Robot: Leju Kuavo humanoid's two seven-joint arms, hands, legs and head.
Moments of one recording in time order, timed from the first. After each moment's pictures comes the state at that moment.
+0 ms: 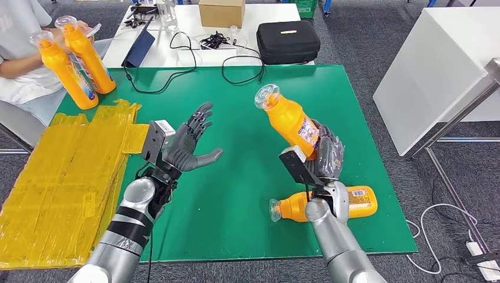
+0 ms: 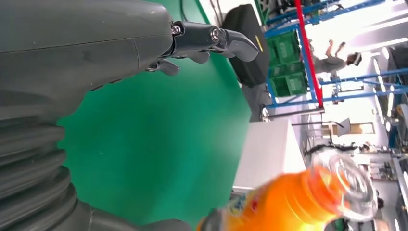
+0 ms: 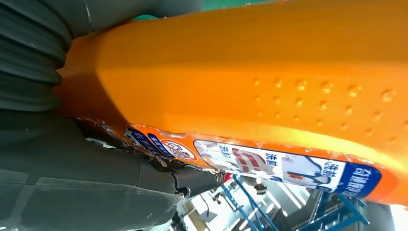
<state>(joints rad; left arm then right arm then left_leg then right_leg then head) -0.45 -0.17 -0.24 -1.10 -0.06 -0.24 -0.31 -0.42 0.16 0.09 -0.90 0.82 -0.62 -0.31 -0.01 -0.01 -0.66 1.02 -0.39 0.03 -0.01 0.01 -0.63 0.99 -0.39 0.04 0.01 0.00</state>
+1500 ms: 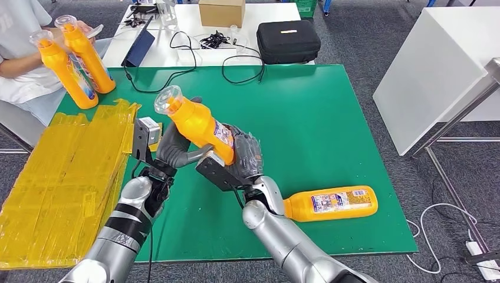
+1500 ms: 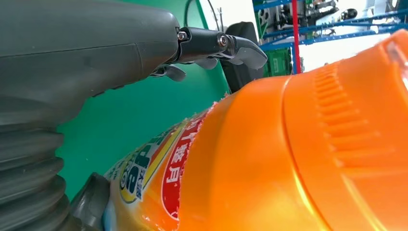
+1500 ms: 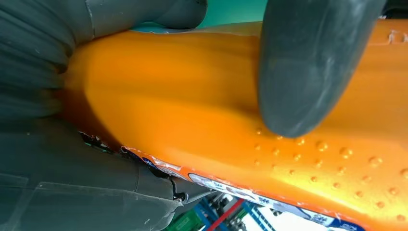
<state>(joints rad) -0.48 -0.14 -0.24 -1.02 0.06 -0.15 -0.35 -0.55 0.34 0.63 -0.72 0.56 -0.48 -0.25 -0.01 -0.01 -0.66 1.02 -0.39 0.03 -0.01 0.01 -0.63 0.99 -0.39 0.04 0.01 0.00</state>
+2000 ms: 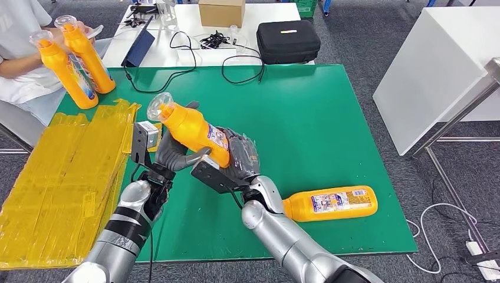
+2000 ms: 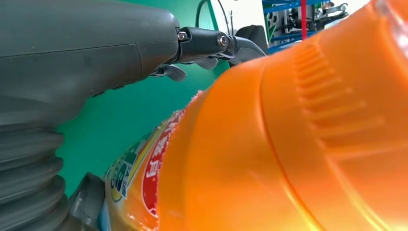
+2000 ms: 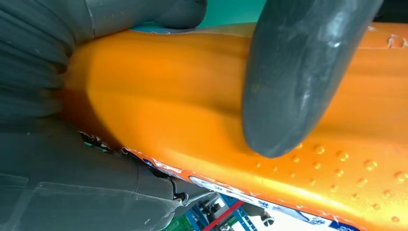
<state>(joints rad) -0.47 -0.14 -0.23 -1.01 0.06 -0.15 -0.35 -0.58 0.33 0.68 -0.67 0.56 -0.47 -0.25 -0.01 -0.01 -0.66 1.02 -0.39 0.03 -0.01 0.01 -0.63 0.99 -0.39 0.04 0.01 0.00</state>
